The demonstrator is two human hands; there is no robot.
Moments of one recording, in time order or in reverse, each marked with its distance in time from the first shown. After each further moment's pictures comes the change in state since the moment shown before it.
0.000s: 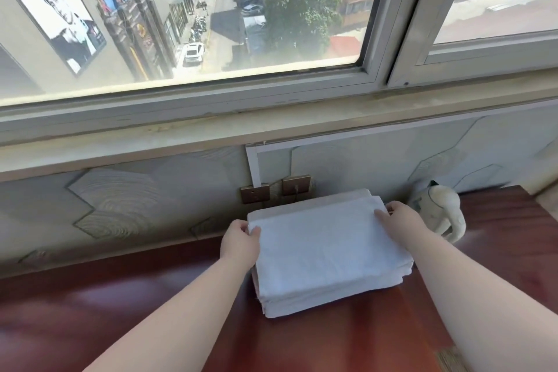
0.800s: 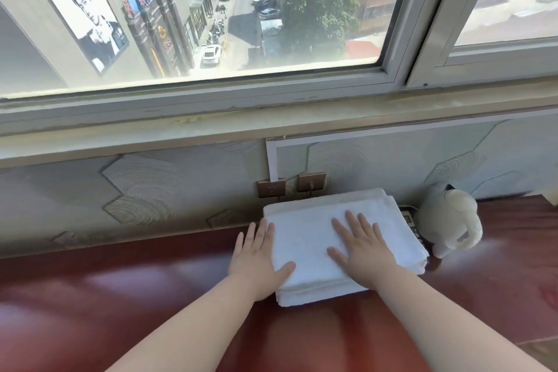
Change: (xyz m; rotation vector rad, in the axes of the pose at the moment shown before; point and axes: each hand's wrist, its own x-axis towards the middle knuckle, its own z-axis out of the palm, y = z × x) left_hand -0.031 -0.056 0.003 0.976 -0.192 0.429; right_hand -0.084 -0.028 0.088 -0.458 -0.058 -0.547
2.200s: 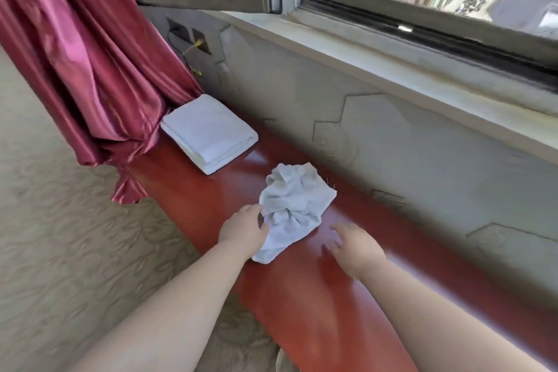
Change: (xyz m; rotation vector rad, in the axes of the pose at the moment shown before) left_hand -0.379 -0.747 0.049 -0.599 0.222 -0.935; right_hand 0.035 -0.866 0.154 -0.056 -0.371 -0.625
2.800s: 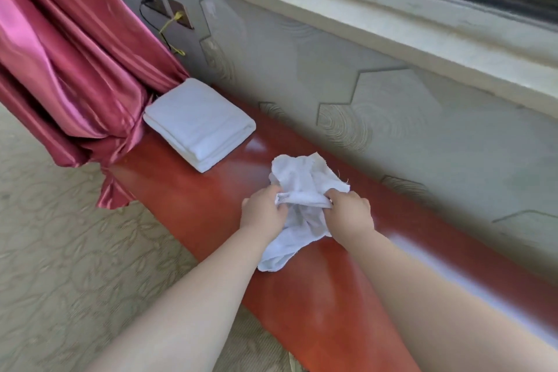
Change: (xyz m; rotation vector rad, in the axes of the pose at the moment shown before) left_hand 0.076 0.003 0.020 -0.141 0.086 0.073; right_hand 0.094 -0.053 0.016 -0.005 0.244 0.048
